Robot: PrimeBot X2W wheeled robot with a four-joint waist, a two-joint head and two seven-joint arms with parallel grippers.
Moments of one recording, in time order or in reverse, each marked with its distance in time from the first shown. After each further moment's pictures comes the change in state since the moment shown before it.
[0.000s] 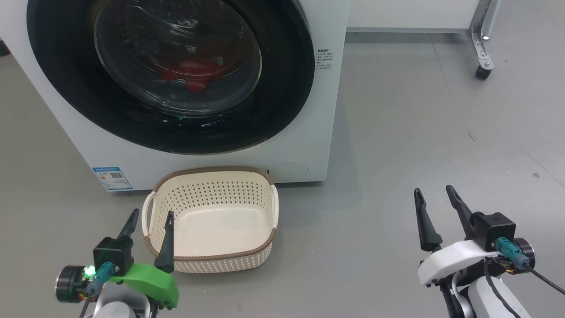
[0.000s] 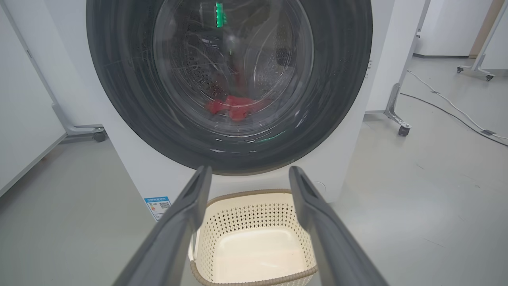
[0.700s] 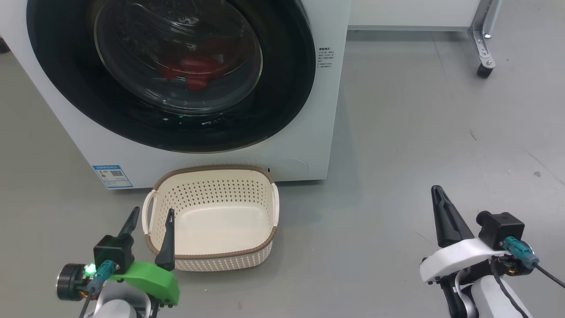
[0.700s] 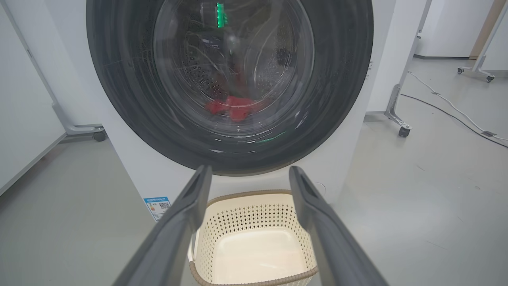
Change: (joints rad) left arm -0.005 -0.007 0.003 0.001 0.002 0.000 0.000; right arm 0.001 0.026 -0.040 0.004 0.028 0.052 0.000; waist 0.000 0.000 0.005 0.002
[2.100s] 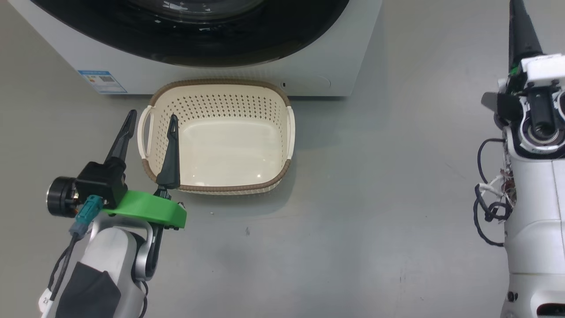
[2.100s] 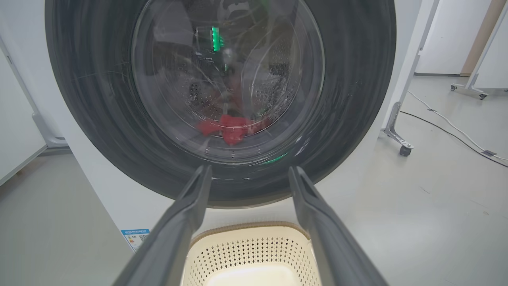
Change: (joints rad) left arm -0.196 -0.021 0.021 -0.170 0.027 -0.011 -0.001; right arm -0.562 0.032 -0.255 0.004 0.960 0.097 0.302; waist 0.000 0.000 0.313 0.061
